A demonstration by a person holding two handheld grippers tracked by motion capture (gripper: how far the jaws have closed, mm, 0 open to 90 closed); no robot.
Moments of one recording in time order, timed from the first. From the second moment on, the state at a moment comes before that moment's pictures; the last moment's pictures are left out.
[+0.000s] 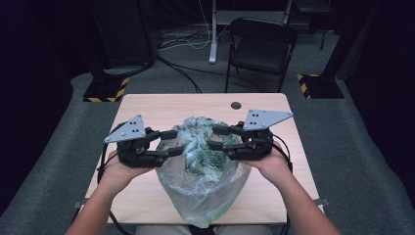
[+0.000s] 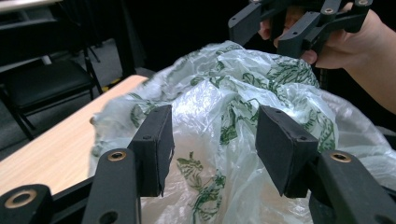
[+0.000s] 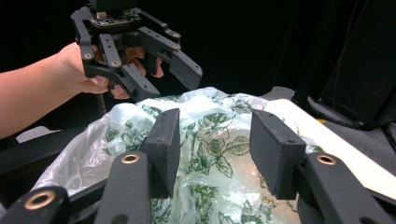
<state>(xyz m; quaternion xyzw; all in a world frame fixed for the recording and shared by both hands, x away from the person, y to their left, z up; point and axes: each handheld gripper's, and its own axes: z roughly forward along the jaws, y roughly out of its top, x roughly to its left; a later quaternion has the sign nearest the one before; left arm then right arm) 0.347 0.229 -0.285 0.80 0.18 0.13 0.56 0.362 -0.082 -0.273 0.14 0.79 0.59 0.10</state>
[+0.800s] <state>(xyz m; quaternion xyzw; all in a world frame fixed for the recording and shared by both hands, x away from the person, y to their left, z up) 0.353 0.216 -0.300 0.85 0.17 0.06 0.49 0.365 -0.064 -0.296 0.12 0.87 0.47 0.04</state>
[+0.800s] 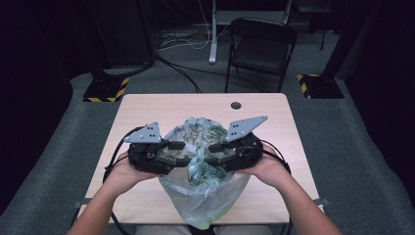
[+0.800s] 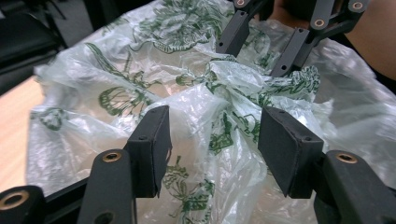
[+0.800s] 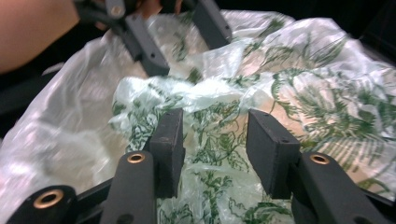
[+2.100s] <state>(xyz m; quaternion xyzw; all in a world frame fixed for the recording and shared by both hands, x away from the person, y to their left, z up) 0.346 0.227 -0.275 0.84 0.17 0.10 0.50 0.397 -0.061 -0.299 0.17 0.87 0.47 0.04</state>
